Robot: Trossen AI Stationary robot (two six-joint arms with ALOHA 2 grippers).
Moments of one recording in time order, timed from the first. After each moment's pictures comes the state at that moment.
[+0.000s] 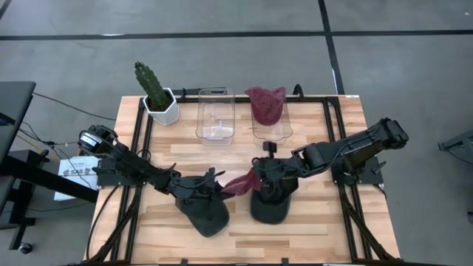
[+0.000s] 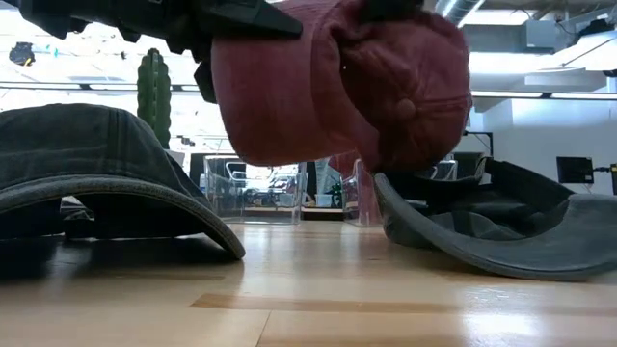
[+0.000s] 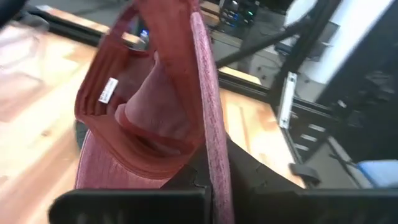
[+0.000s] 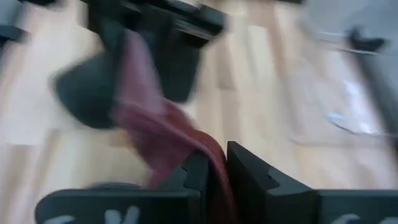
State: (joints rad) left arm -0.49 1.58 0.66 0.72 -0.41 -0.38; right arm 0.30 1.52 1.33 -0.64 0.35 0.08
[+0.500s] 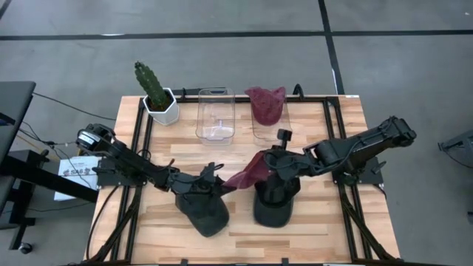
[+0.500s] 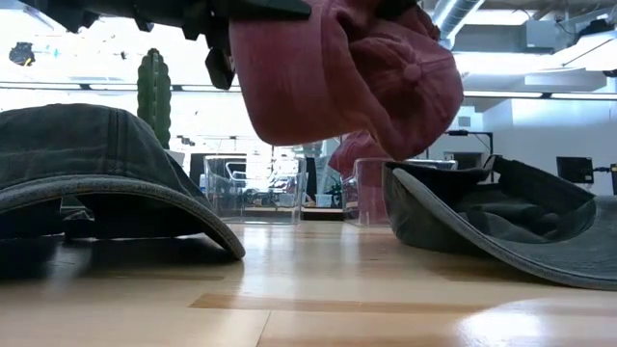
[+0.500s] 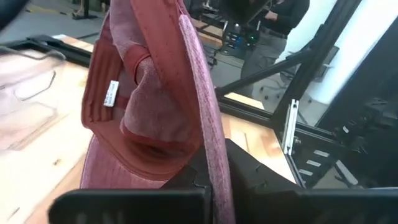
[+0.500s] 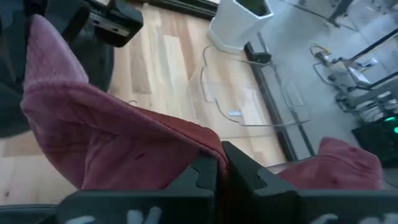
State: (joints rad) left arm -0.49 1.56 0.66 0.75 -0.44 -0.35; right arm 0.30 1.42 1.33 -0.73 0.70 0.03
